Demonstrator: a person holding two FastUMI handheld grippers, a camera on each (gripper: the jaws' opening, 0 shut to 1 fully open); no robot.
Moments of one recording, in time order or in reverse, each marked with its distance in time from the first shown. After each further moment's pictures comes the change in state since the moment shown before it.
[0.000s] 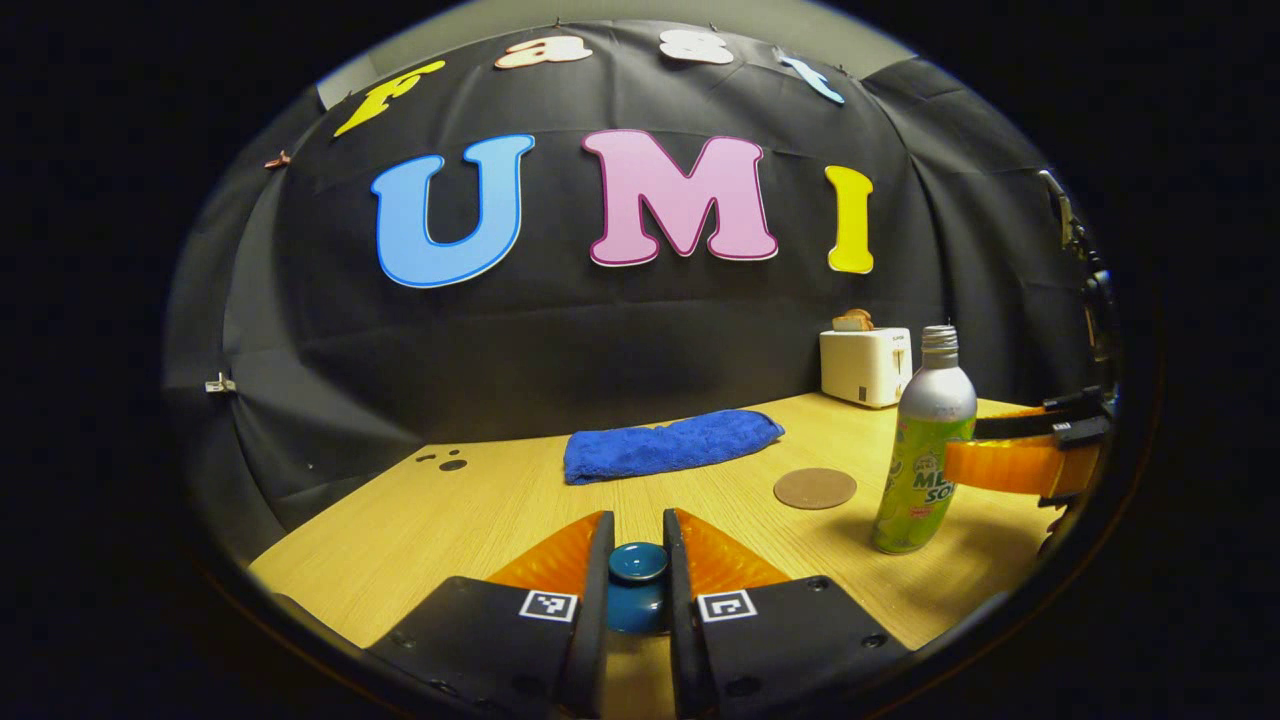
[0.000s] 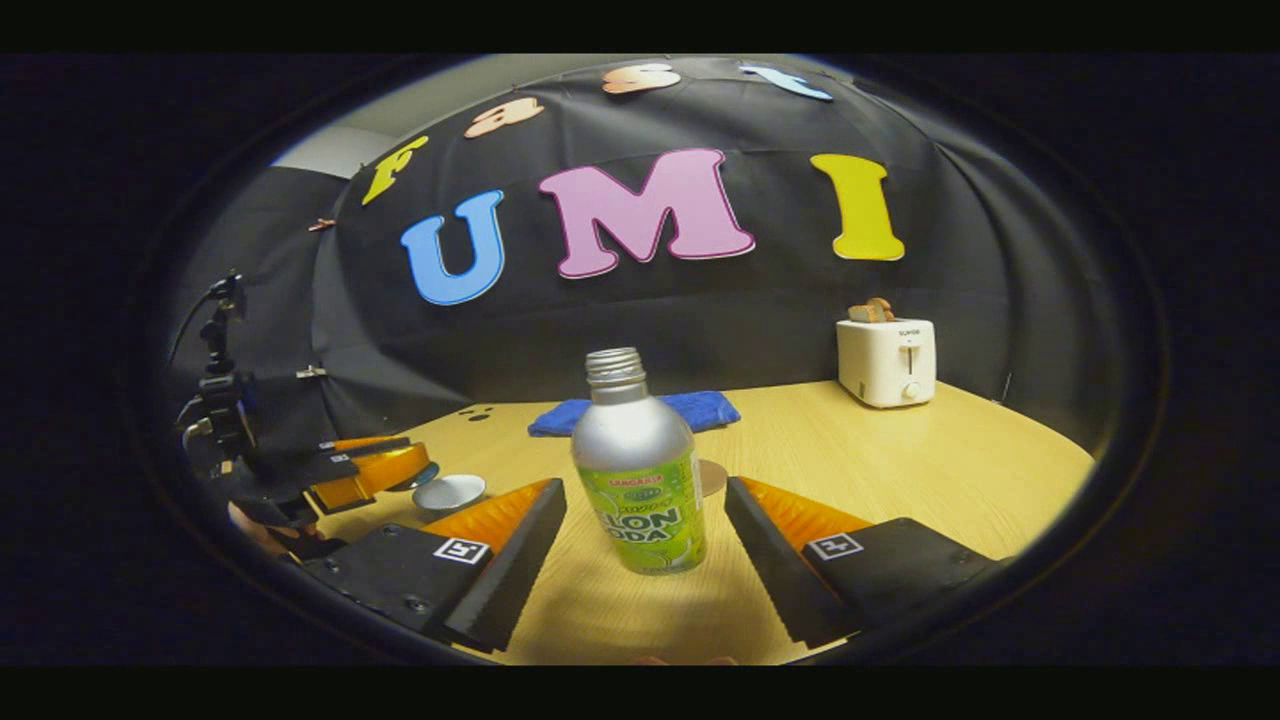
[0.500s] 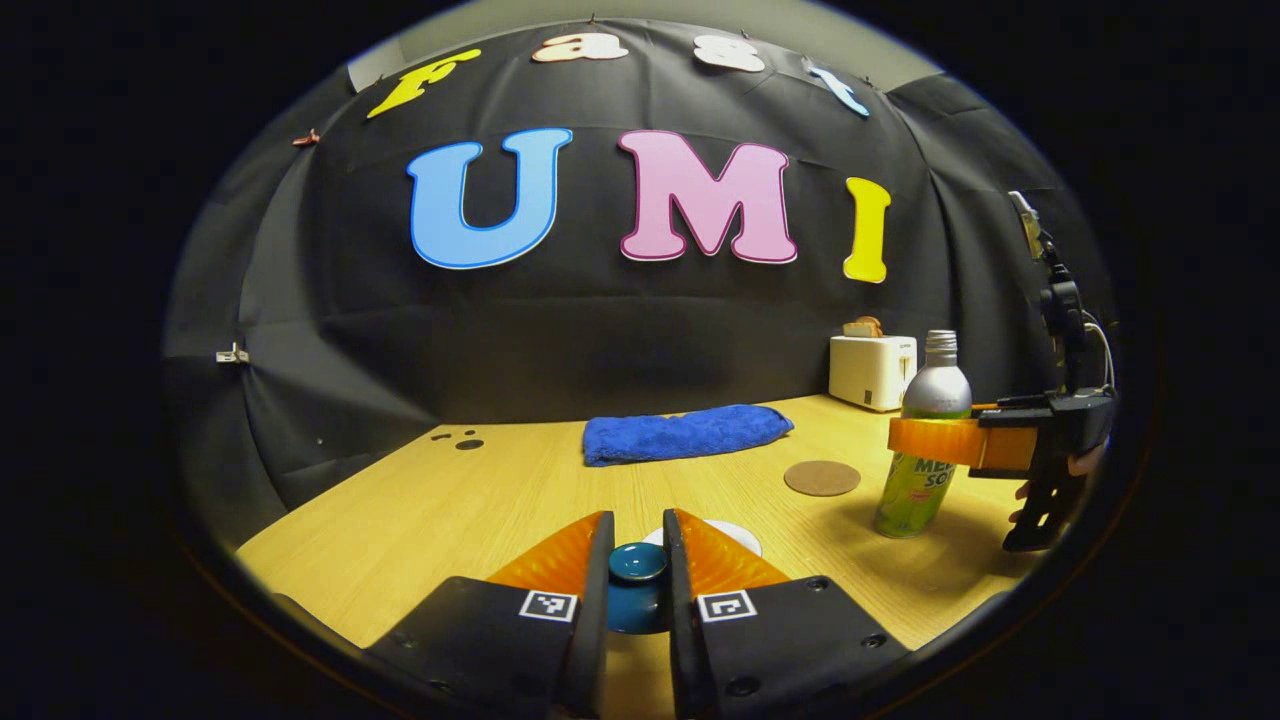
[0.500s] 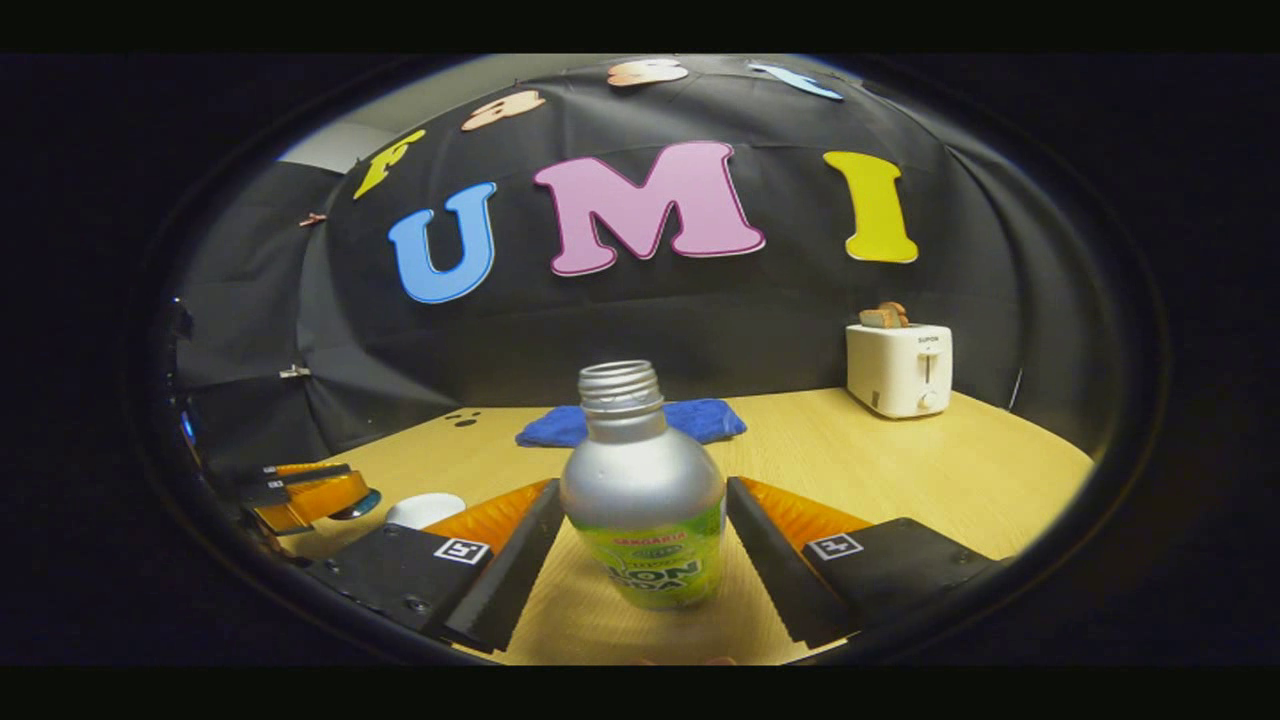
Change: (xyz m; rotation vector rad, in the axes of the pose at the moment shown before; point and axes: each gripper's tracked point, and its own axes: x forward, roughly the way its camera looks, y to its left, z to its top) left arm -0.019 0.025 -0.010 -0.035 0.005 0.021; right arm 0.048 0.003 -0.003 -0.028 0.014 -0.035
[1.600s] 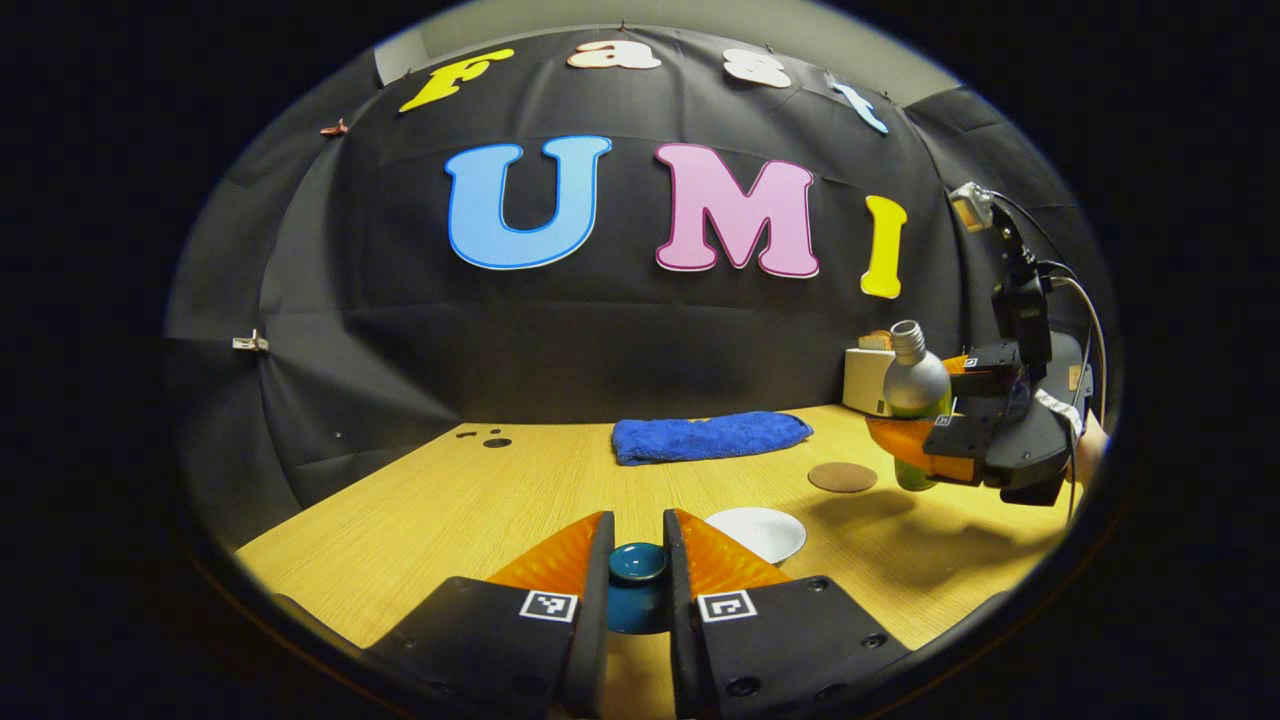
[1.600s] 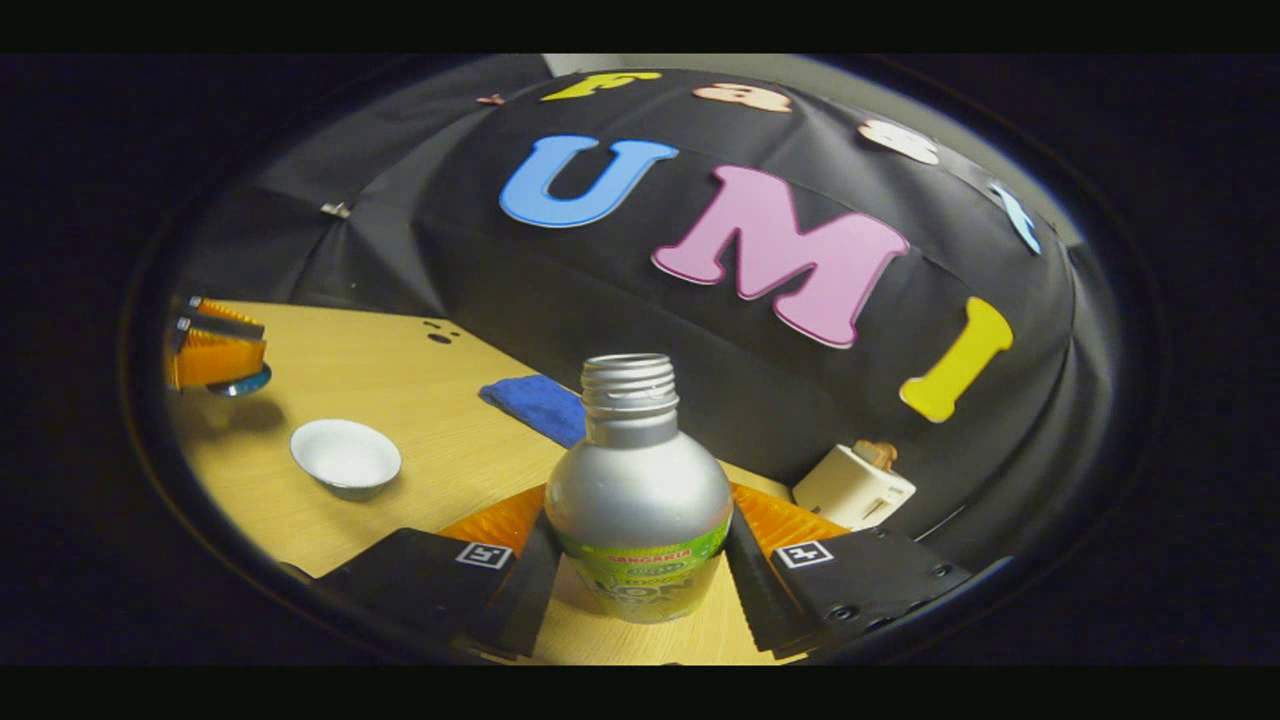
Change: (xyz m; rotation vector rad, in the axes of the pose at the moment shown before) left arm -0.026 0.045 -0.004 -0.056 -0.031 0.025; right arm 0.029 0.042 0.024 -0.714 -0.028 -0.039
